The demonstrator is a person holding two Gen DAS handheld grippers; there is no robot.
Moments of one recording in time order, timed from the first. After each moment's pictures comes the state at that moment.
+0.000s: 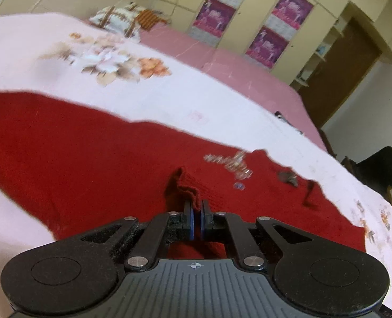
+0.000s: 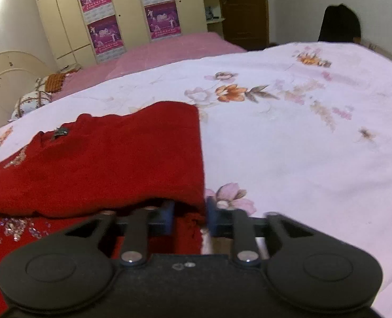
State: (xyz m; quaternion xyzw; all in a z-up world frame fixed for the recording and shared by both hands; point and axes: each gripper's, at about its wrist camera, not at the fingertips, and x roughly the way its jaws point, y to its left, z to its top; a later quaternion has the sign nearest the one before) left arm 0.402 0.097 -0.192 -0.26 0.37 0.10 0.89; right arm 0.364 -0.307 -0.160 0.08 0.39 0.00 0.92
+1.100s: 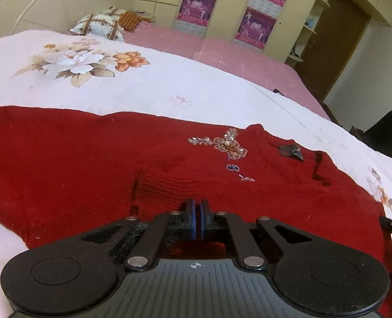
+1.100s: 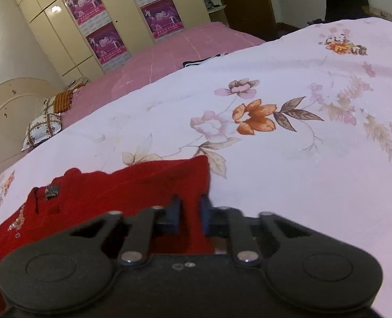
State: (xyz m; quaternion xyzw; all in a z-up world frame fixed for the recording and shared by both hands) left arm 0.421 0.066 -0.196 -0.18 0.39 0.08 0.90; right arm 0.461 -0.320 -0.164 0.12 0.39 0.03 0.91
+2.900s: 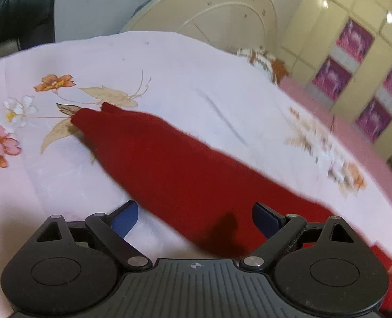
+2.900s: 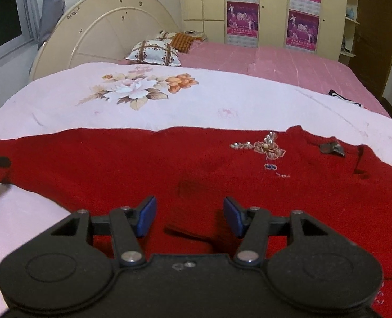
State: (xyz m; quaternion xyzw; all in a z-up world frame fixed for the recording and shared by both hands) left arm 0.274 0.377 -0.207 -0.30 0.30 0.34 0.84; right arm 0.378 0.025 -0.150 -0.08 0.39 0.22 0.89
